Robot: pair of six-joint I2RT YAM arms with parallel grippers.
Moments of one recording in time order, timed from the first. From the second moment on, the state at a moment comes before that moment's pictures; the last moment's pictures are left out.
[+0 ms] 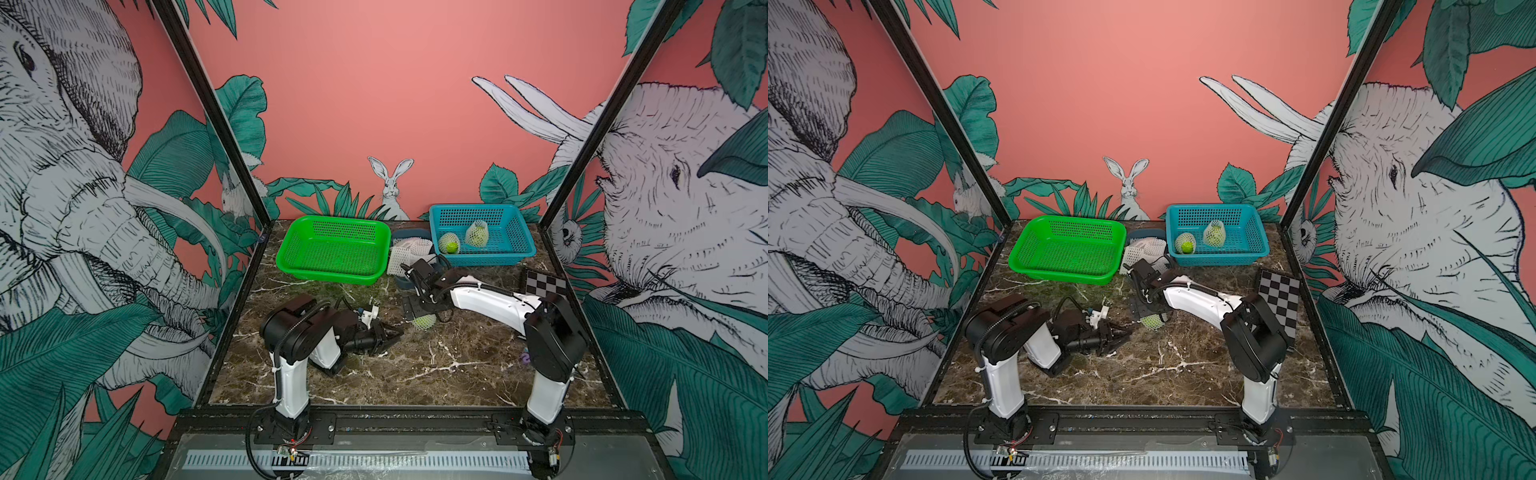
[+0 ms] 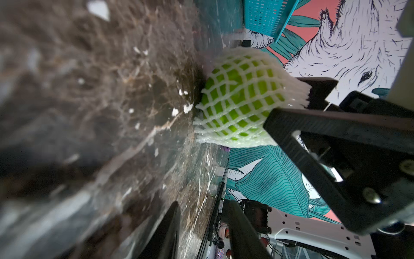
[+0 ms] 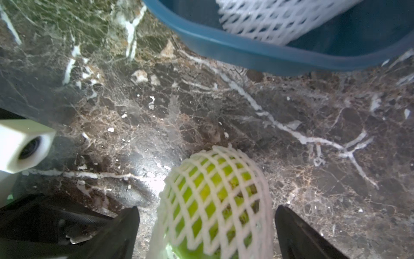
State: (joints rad) left arm -0.57 1.90 0.30 1.21 0.74 -1.31; right arm 0.77 1.84 1.35 -0.72 0.10 0.41
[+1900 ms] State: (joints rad) left arm -0.57 1.38 0.63 0.32 0.67 -0.93; right arm 0.53 1.47 1.02 -0.24 -0.32 0.58
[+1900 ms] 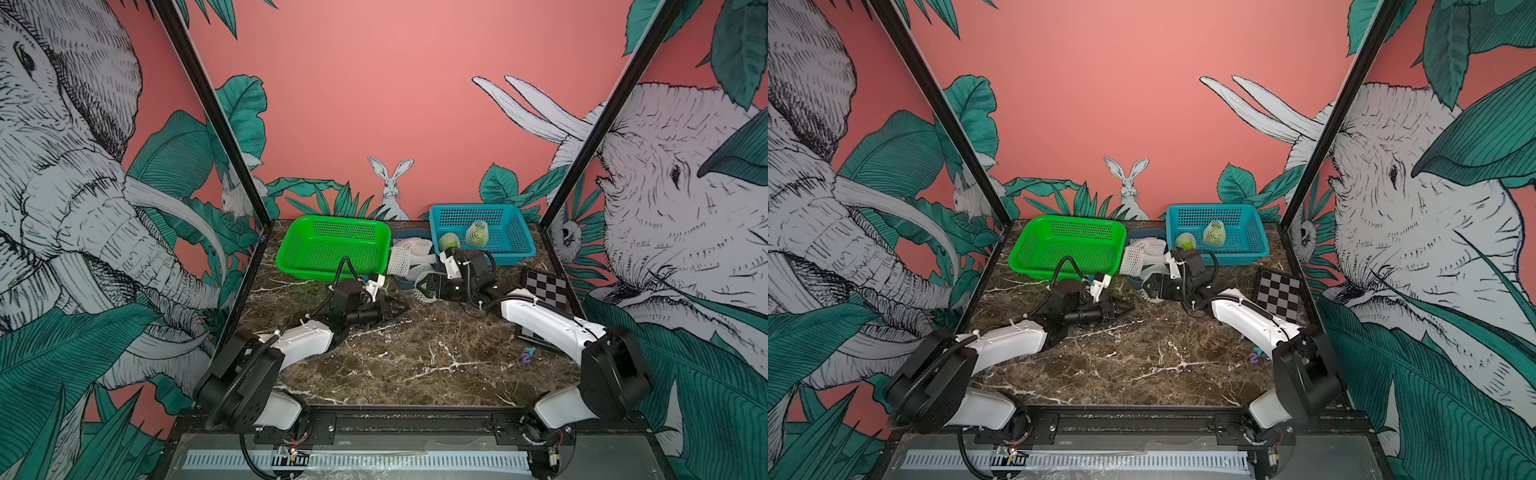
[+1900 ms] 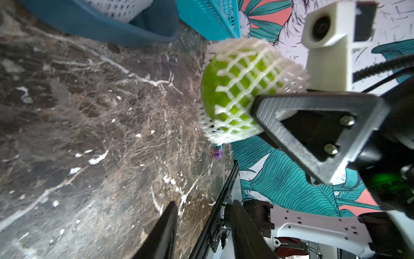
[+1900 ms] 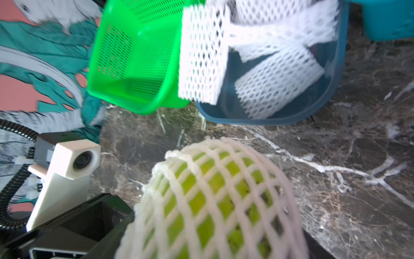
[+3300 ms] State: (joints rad) left arm -0.57 1.28 0.87 -0.06 0.44 -0.74; right arm 0.20 2.01 1.66 -0.31 0.12 0.44
